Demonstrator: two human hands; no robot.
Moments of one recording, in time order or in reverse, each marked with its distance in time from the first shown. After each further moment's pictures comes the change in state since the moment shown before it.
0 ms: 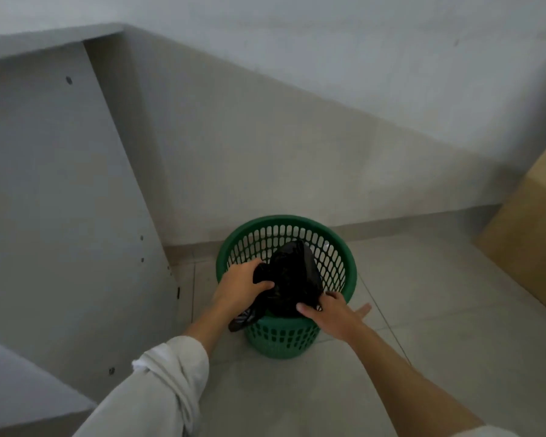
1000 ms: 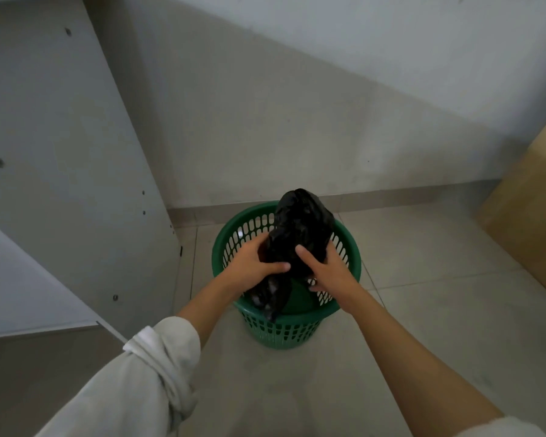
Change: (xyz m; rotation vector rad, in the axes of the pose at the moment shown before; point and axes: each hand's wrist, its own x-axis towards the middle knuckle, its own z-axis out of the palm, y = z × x) left_hand -0.073 0.049 0.035 -0.614 -0.123 -0.066; right_hand -0.068 0.013 -0.015 0.823 0.066 -0.141
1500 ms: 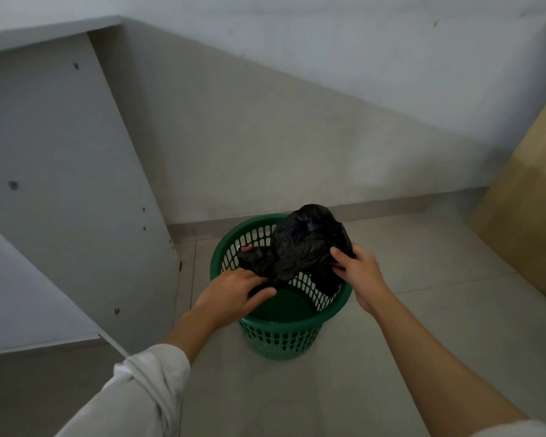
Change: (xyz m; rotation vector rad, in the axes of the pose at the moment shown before) left_hand -0.026 -0.027 -0.018 1.089 0.025 0.418; right_hand -0.016 -0.015 -0.044 0.442 0.191 -0.042
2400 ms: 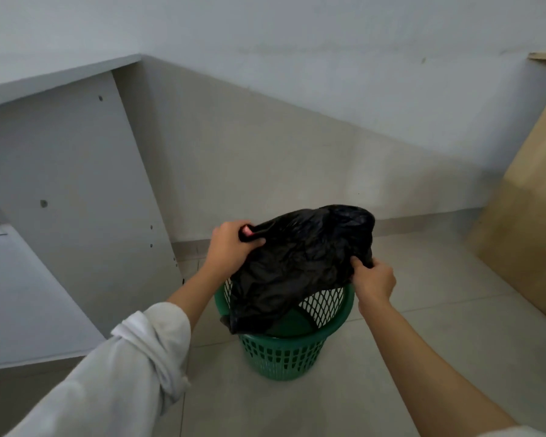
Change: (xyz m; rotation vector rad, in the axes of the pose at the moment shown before) left_hand 0.053 0.016 -0.092 -0.534 0.347 -0.404; right_hand 0.015 -0.008 -0.001 -0.329 0.531 -0.037
